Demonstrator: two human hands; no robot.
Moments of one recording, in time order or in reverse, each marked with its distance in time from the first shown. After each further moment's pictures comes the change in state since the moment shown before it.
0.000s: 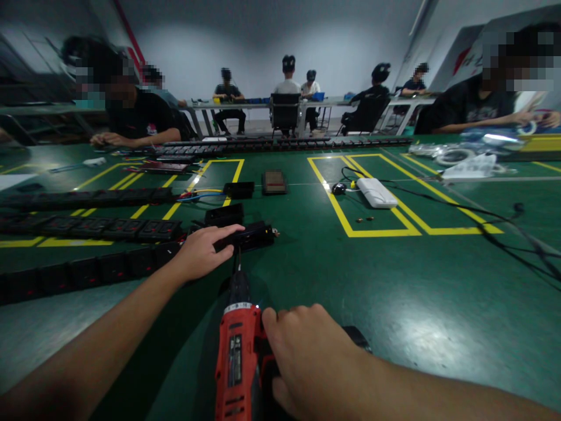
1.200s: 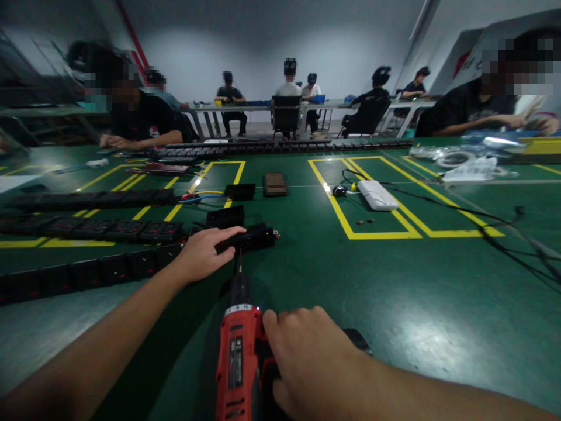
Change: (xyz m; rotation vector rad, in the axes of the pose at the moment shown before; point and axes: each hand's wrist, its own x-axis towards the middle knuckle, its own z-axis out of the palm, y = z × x) left_hand -0.001 0.002 -0.001 0.000 0.002 0.016; right_hand 0.000 -0.002 -0.004 -0.025 -0.007 0.016
